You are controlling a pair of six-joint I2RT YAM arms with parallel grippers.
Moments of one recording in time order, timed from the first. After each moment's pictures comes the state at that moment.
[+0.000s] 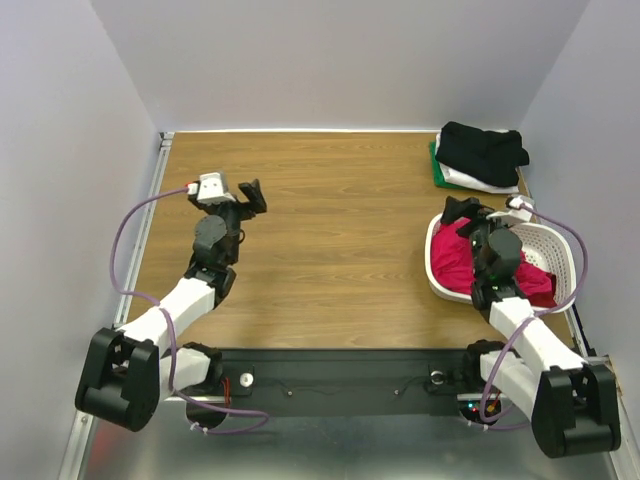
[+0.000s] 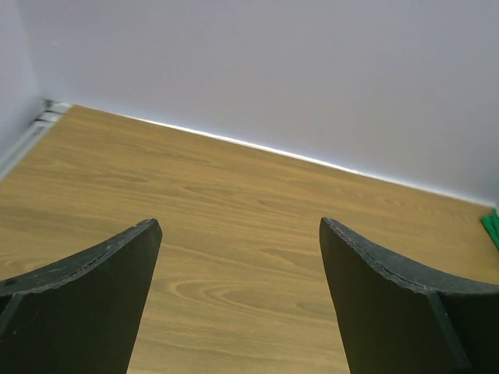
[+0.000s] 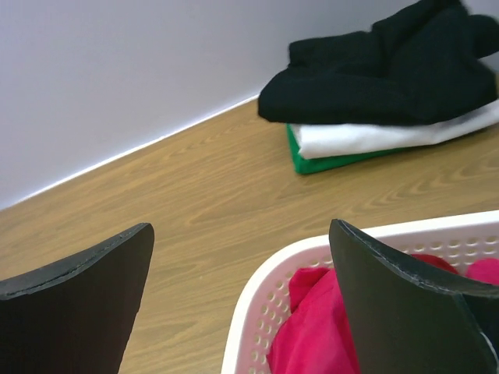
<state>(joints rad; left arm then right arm) -0.30 1.08 0.47 0.77 -0.36 -0.22 0.09 0.95 0.32 0.70 0.18 0.41</state>
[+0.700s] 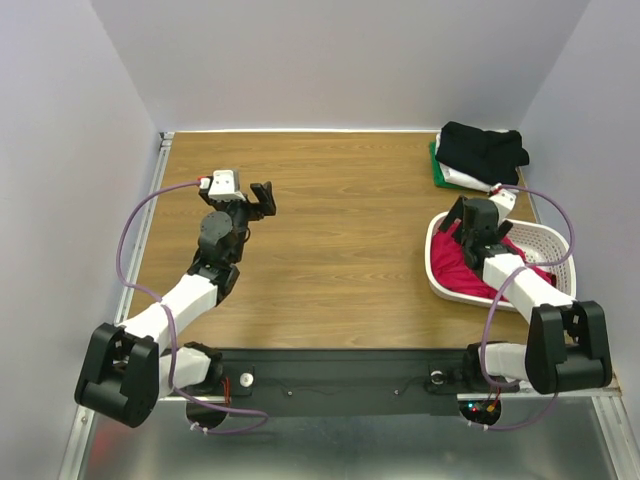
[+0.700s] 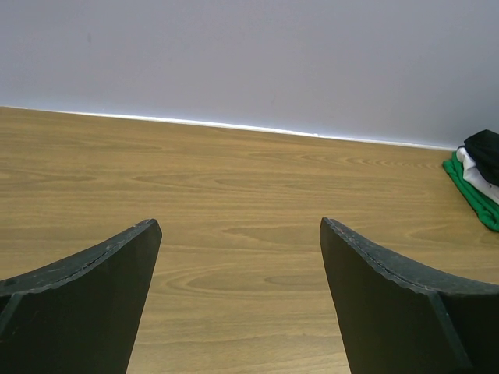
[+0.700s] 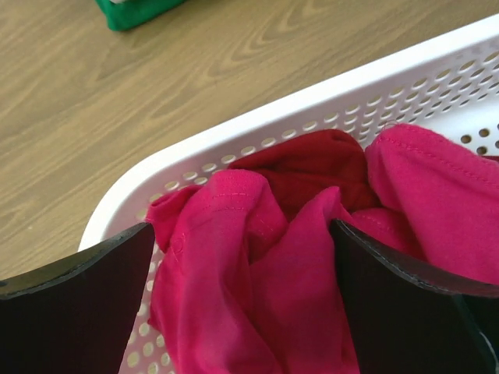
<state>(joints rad) -0.38 1.13 0.53 0.72 -0.27 -0.18 0.09 1.24 0.63 0.03 0.44 0.50</state>
